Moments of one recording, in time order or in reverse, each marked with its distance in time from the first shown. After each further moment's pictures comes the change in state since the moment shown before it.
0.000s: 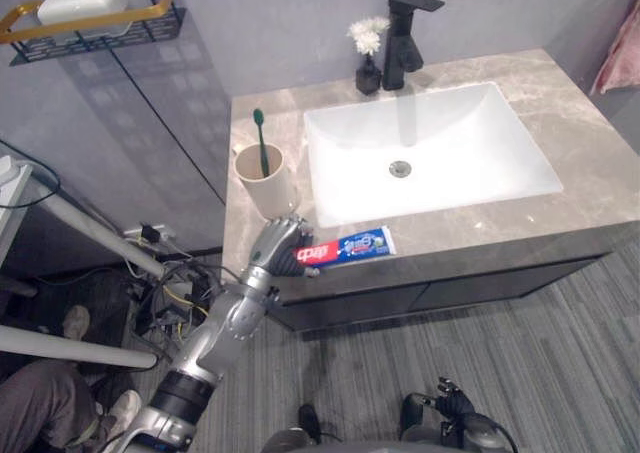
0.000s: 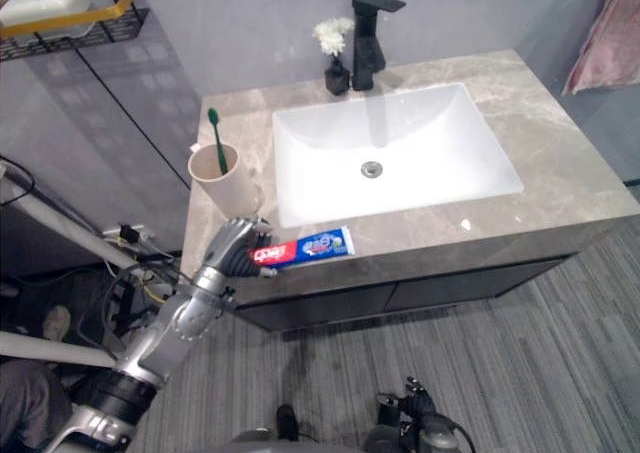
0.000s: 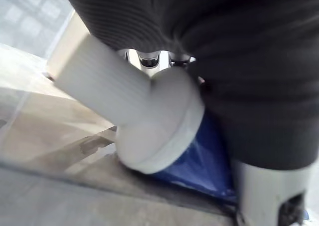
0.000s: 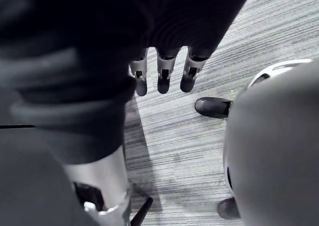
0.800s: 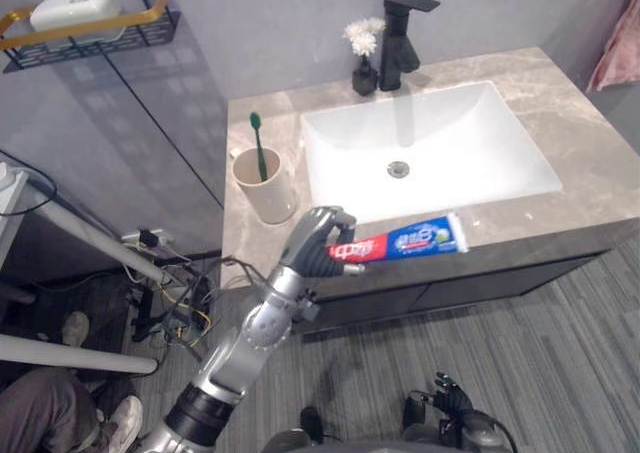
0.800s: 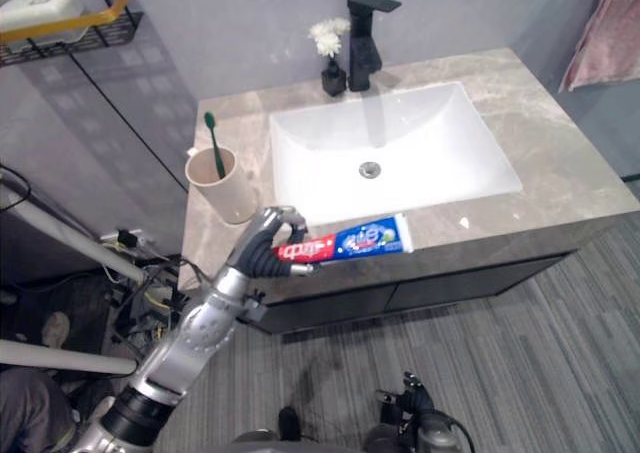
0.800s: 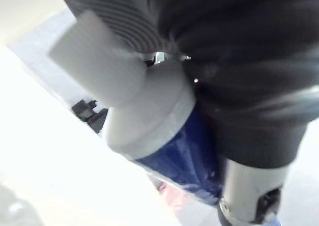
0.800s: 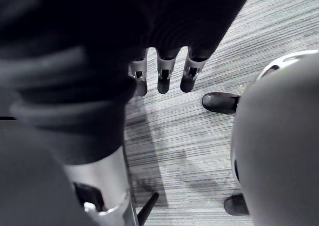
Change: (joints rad) left arm 0.048 -0.104 -0.097 -0.401 -0.230 0.033 -0.090; right arm -0.001 -0.002 0.024 0.004 0.000 -0.017 0.015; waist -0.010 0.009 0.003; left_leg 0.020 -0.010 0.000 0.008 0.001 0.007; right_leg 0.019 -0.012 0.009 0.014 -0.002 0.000
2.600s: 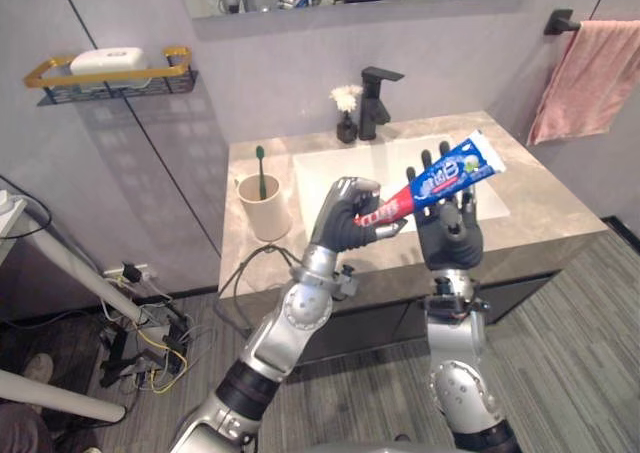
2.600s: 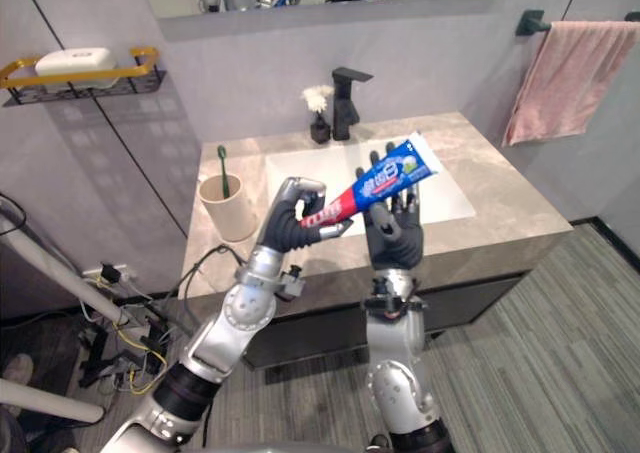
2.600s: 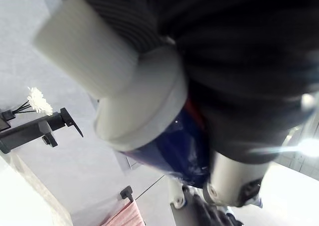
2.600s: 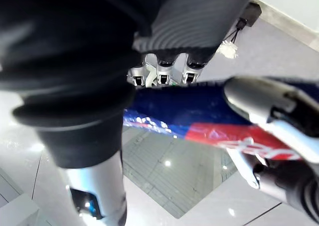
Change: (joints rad) left arm -0.162 -0.192 -0.071 0.191 -0.034 0.036 0.155; right arm -0.039 0.098 0.361 -1.433 0.790 -0.225 -0.061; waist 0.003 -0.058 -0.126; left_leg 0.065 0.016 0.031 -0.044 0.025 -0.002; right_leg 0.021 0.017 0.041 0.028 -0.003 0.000
